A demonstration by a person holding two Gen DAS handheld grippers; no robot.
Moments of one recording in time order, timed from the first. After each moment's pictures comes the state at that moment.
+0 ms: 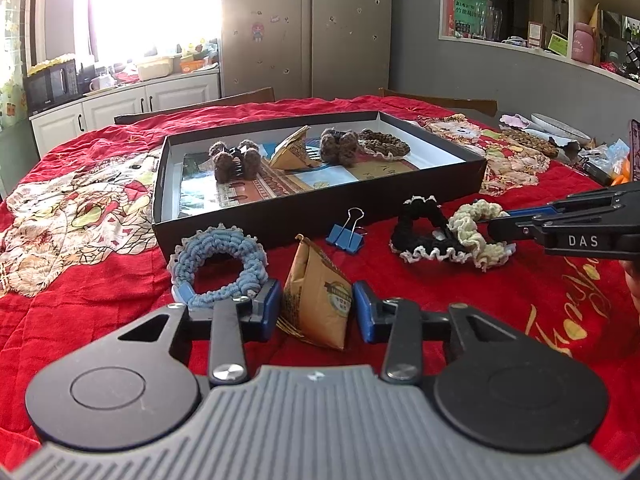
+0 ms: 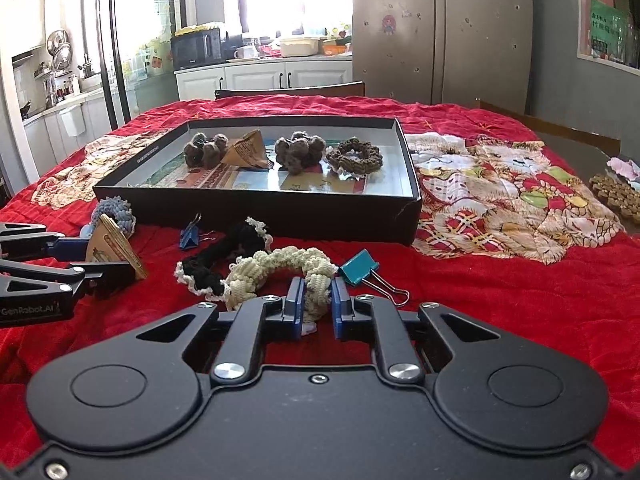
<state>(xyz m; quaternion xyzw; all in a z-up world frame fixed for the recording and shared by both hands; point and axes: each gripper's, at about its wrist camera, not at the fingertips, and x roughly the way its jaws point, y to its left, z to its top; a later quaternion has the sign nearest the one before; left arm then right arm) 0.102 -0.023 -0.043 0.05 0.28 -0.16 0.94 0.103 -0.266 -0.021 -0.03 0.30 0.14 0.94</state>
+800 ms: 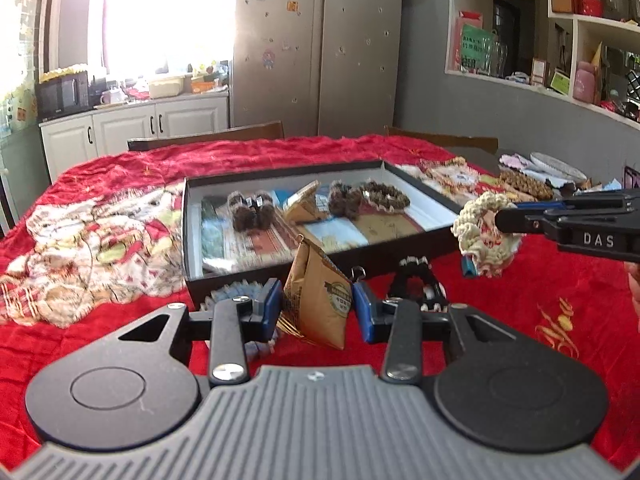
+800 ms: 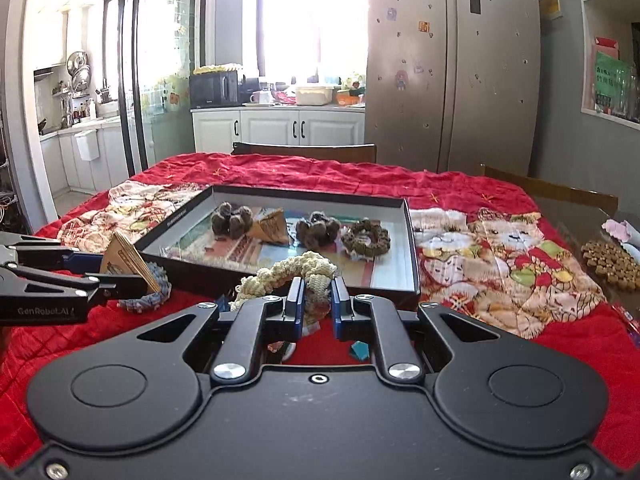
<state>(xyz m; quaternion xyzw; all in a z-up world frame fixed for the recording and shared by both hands) 0.092 -0.008 0.007 0.02 0.25 -0.15 0.96 0.086 -0.259 0.043 -0.04 0.23 0.16 0.96</state>
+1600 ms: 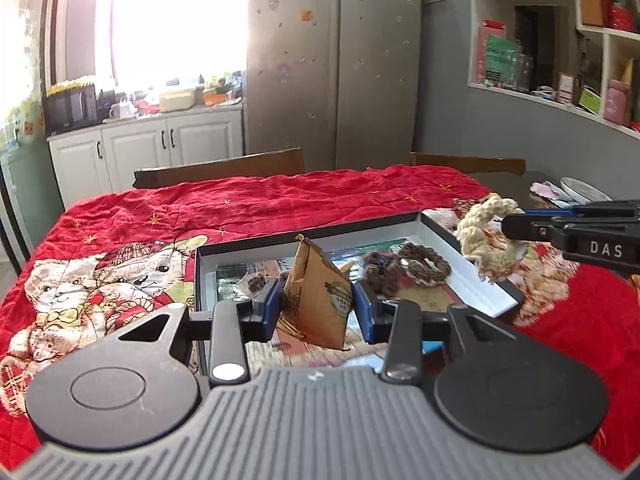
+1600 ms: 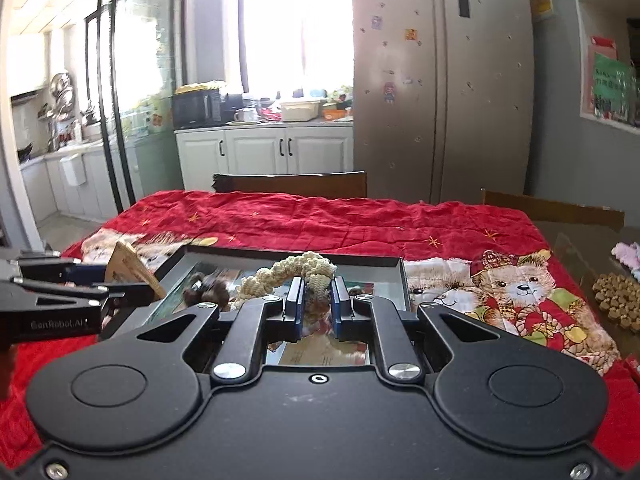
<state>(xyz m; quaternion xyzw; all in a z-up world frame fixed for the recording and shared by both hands) 0.183 -0.014 0.047 0.02 0.25 -0.13 0.96 0.179 -0.248 0.083 -0.01 0.23 0.14 0.96</state>
